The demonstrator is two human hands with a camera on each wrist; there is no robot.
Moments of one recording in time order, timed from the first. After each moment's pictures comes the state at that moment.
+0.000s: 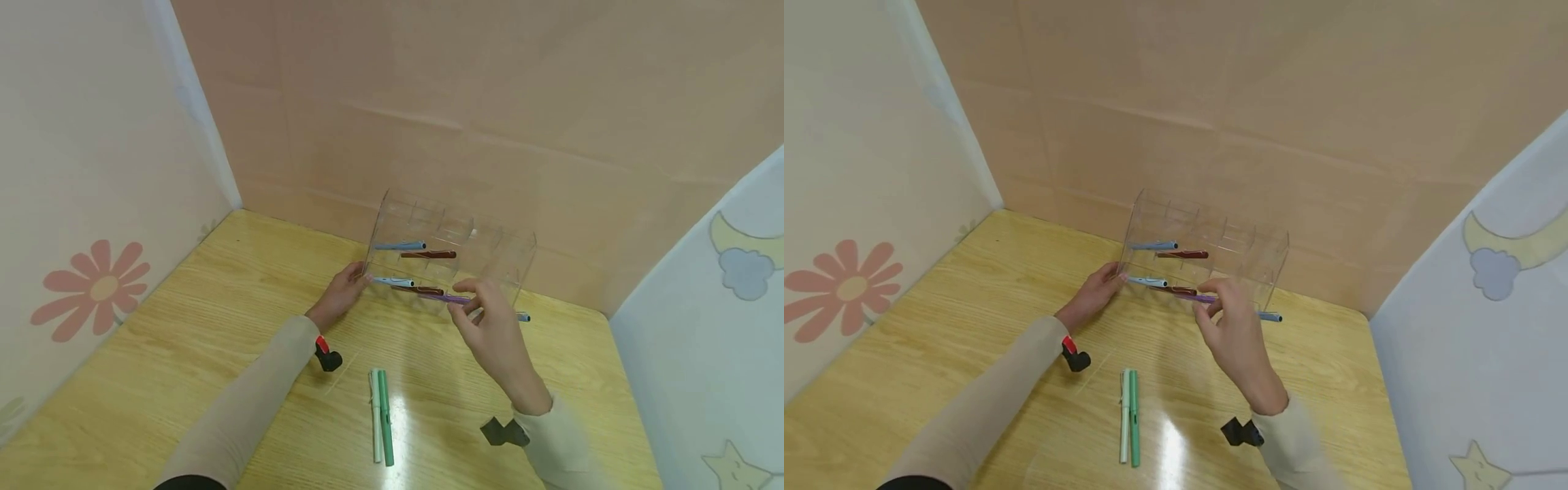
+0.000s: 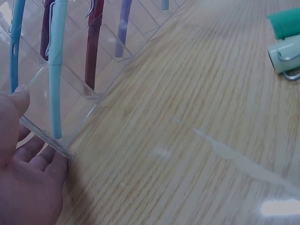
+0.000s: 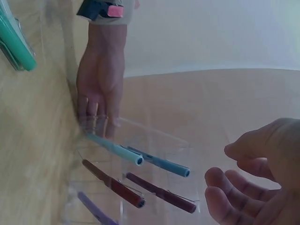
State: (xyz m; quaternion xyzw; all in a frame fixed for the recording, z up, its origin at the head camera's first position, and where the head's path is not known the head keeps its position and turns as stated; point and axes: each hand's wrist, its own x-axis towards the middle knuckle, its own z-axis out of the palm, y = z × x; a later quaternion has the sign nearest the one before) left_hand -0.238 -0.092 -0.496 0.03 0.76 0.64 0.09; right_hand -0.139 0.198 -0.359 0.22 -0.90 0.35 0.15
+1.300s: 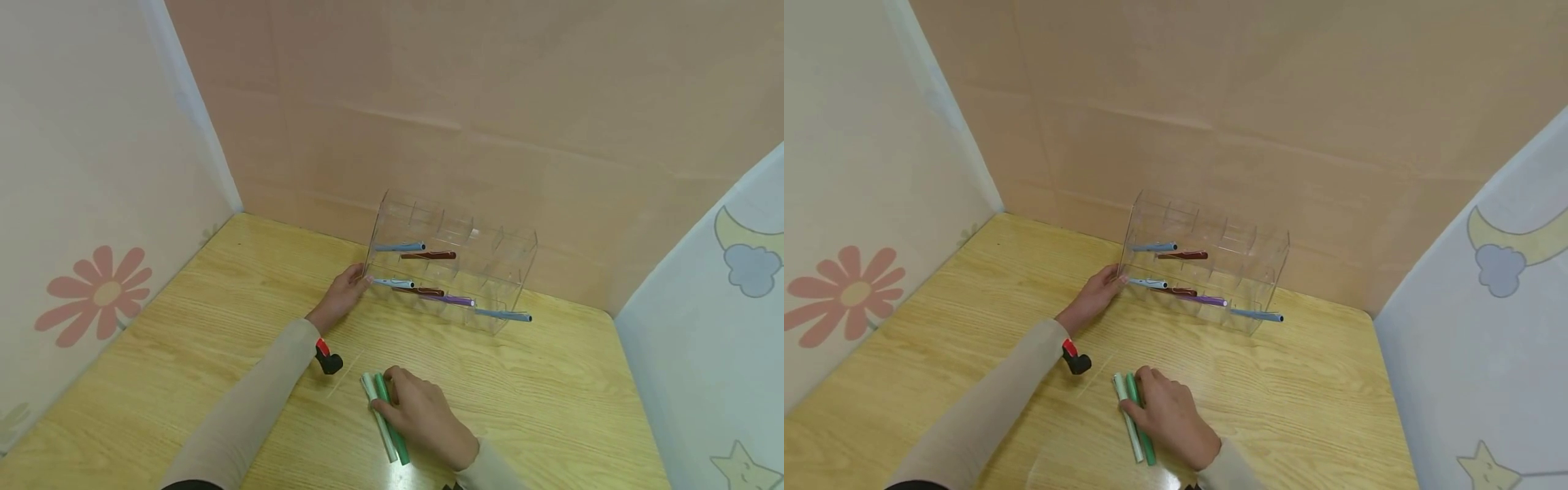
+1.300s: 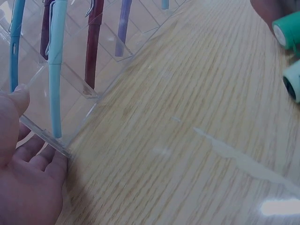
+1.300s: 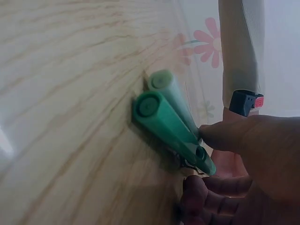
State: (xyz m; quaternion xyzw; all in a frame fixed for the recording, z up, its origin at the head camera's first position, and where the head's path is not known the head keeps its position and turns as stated) left_hand -0.236 -0.092 -0.493 0.02 0.76 0.64 0.09; right_hand -0.082 0.138 -0.480 0.27 -0.93 0.24 -0.09
